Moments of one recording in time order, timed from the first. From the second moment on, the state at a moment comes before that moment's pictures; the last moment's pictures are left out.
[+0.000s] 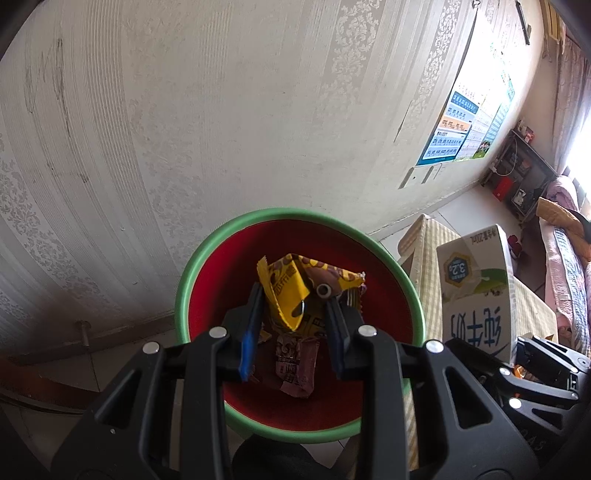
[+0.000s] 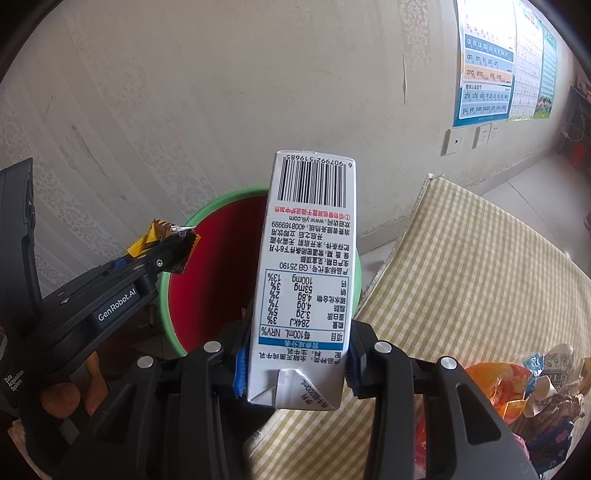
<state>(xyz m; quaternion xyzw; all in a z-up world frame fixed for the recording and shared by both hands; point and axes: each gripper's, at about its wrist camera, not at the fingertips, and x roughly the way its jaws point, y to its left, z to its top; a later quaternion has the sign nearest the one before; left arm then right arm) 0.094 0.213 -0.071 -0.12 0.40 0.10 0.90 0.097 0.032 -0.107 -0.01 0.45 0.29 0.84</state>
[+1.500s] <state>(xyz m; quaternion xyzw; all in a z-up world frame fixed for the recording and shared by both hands) 0.032 0.081 -0.068 -0.07 0.43 -0.01 0.90 0.024 -0.170 -0.128 0.05 0.45 0.11 0.88</state>
